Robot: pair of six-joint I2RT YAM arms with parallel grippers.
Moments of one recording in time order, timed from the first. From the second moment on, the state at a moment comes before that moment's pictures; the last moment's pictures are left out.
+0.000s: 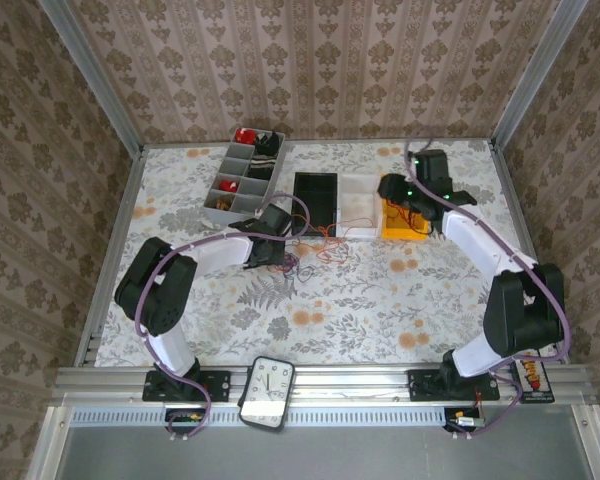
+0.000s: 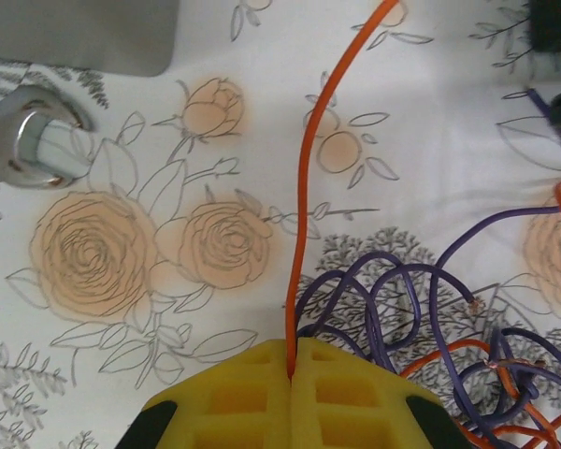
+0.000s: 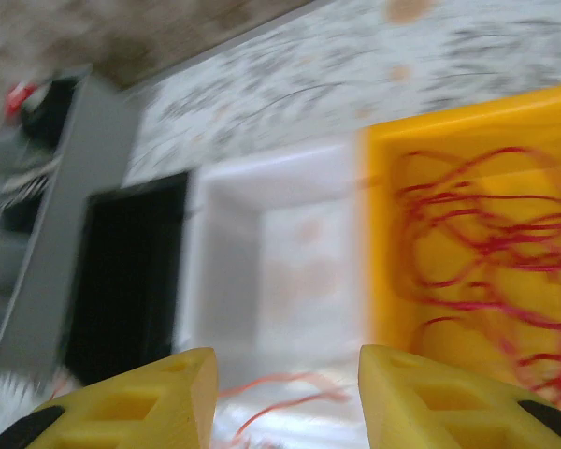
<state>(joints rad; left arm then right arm) -0.66 1.75 1.02 -0.44 -0.22 -0.45 0.21 1.52 1.15 -0.31 -0.16 0.45</state>
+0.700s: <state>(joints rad) -0.58 1.35 0.67 -0.28 -0.11 -0.42 0.54 1.86 1.29 -0.54 -0.29 0.21</state>
